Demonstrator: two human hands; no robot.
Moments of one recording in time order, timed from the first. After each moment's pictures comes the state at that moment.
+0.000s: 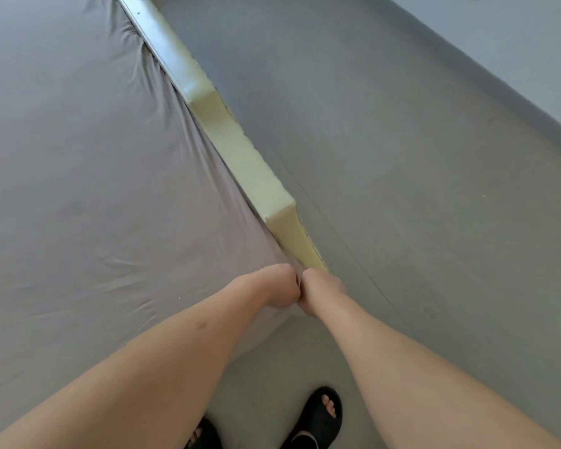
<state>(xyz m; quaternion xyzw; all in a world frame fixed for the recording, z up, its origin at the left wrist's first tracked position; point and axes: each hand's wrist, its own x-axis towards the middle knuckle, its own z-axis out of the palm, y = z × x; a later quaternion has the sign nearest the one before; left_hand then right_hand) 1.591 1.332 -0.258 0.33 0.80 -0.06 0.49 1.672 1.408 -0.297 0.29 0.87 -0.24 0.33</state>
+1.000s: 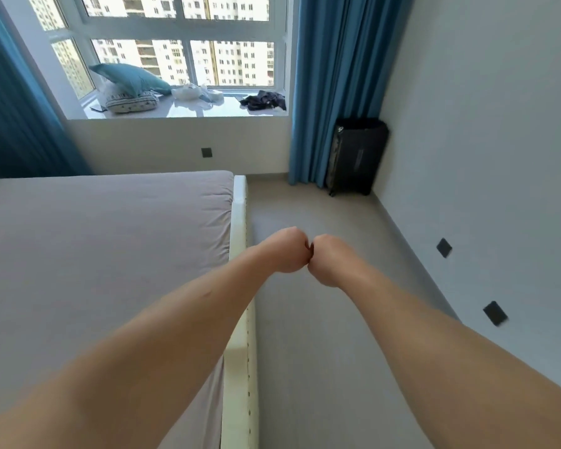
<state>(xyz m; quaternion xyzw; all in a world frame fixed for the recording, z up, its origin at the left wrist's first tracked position) 1.197 1.569 0.216 0.24 0.95 0.13 0.13 1.251 1.680 0.229 0.08 0.98 -0.16 0.09</state>
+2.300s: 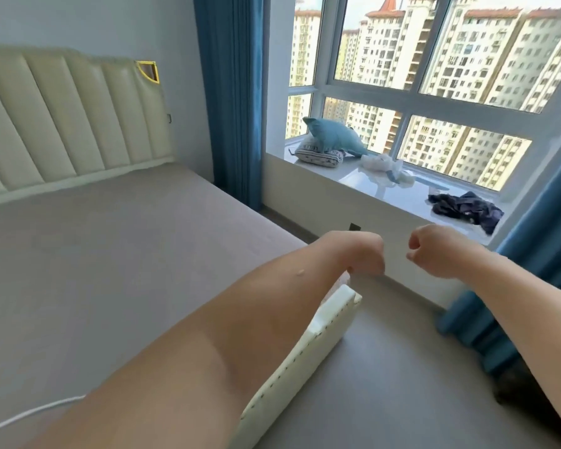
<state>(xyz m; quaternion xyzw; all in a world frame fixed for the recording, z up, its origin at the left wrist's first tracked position) 0.579 1.627 0.334 -0.05 0.98 0.17 0.14 0.522 1.783 0.367 -0.28 0.96 0.01 0.02</state>
